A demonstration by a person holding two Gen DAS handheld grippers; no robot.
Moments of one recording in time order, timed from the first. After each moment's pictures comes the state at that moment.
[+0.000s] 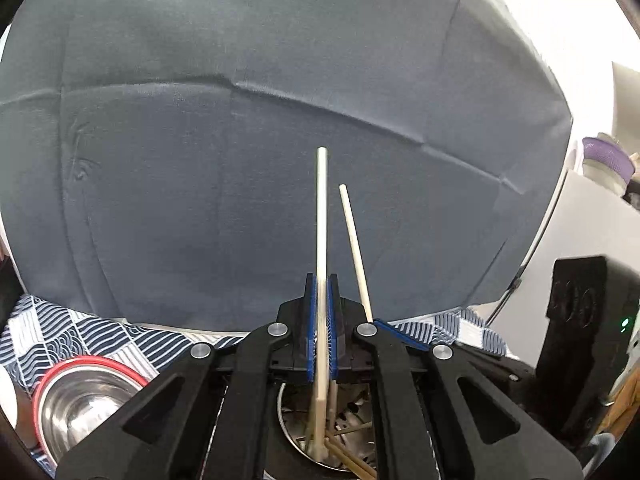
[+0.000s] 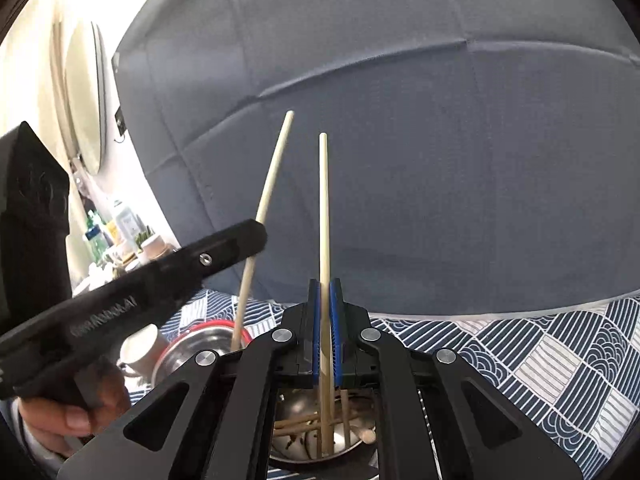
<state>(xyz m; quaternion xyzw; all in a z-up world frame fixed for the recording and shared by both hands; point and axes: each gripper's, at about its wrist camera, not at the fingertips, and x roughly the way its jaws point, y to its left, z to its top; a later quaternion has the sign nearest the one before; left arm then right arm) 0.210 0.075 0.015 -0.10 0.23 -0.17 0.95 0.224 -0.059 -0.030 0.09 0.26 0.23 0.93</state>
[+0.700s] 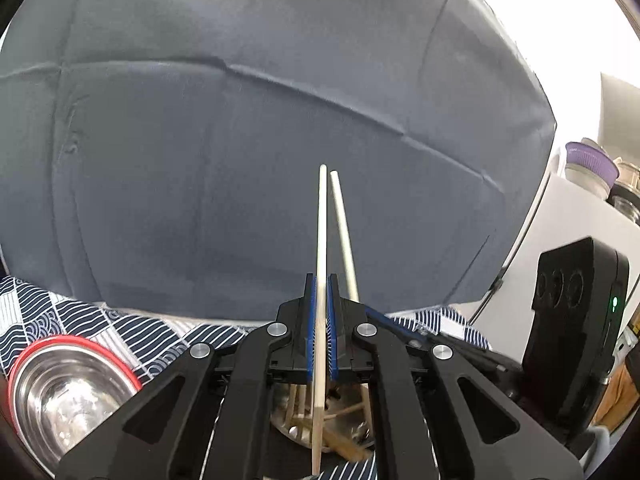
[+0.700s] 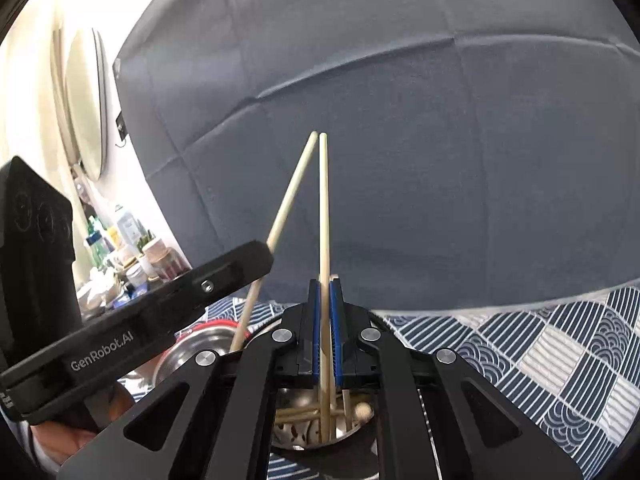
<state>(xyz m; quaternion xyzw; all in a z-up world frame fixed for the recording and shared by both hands) 0.192 0.078 -0.008 -0.12 0.23 -0.20 0.95 0.219 -0.064 -0.037 0.11 0.25 0.23 0.93</state>
